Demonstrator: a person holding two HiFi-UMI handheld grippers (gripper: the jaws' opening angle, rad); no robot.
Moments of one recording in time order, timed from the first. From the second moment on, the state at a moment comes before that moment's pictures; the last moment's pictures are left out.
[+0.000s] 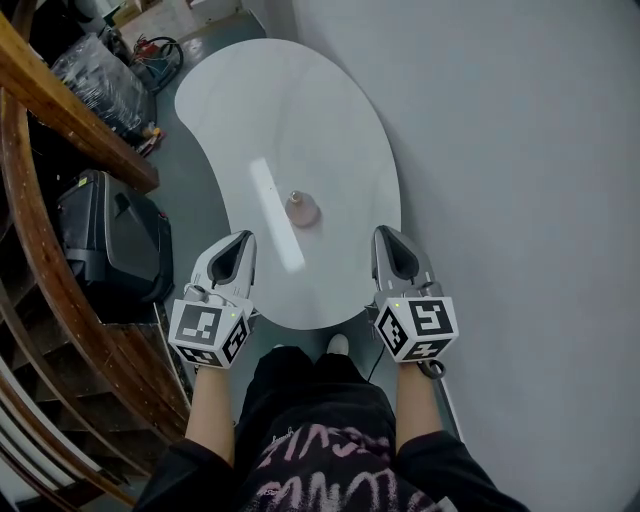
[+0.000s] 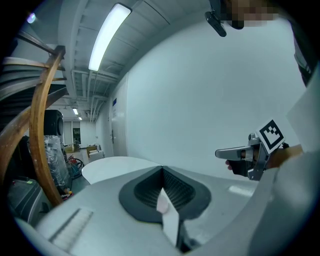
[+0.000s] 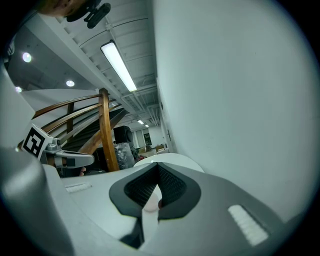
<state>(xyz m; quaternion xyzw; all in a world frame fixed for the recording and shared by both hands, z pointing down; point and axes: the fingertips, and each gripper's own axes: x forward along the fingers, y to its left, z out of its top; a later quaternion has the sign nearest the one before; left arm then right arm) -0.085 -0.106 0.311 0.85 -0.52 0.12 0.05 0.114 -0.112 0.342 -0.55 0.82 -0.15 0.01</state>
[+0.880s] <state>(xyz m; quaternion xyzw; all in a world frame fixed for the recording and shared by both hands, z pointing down) -0.082 -0.110 0.302 0.86 -0.50 0.11 0.02 0.101 -0.117 0.325 -0.55 0.83 -0.12 0.01</state>
